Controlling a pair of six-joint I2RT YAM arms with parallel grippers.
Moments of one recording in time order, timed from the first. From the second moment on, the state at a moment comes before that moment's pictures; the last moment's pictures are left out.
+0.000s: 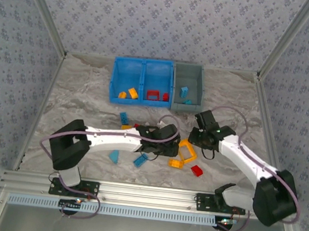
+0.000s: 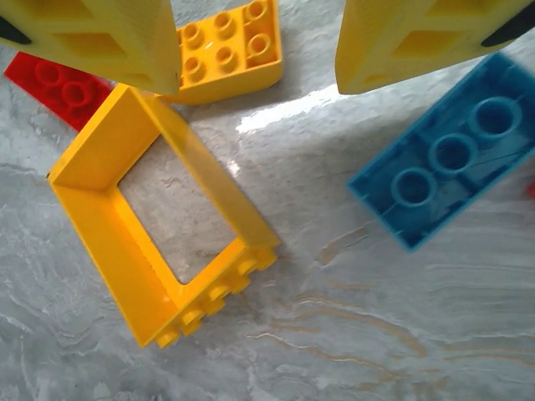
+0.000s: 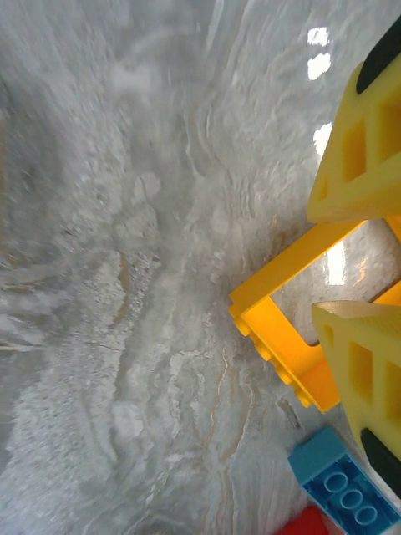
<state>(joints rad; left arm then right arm) -1.16 1.76 1.18 -0.44 -0.07 -1.00 0.48 1.18 0.77 -0.70 0.06 0.69</state>
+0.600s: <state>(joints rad) -1.15 1.99 1.35 -0.44 0.05 -1.14 0.48 0.84 0.75 -0.92 0.10 0.69</state>
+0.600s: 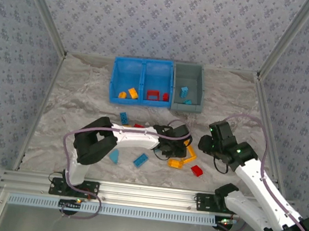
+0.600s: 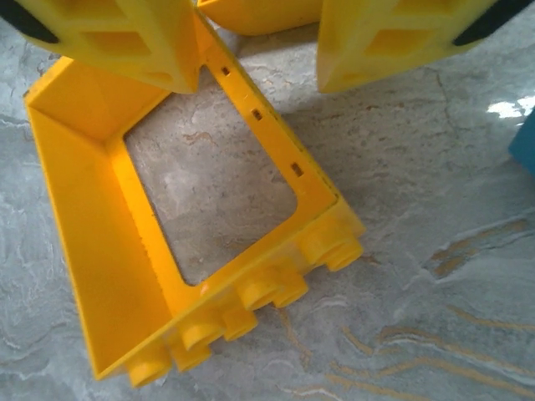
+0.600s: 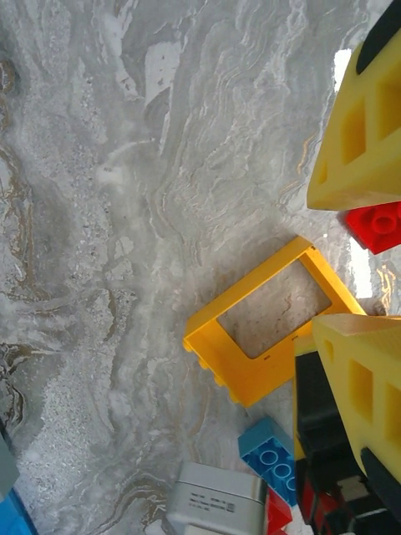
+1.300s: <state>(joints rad) -1.03 1.82 1.41 -0.61 -0.09 -1.01 0.86 0.74 0.75 -0.72 0.14 0.54</state>
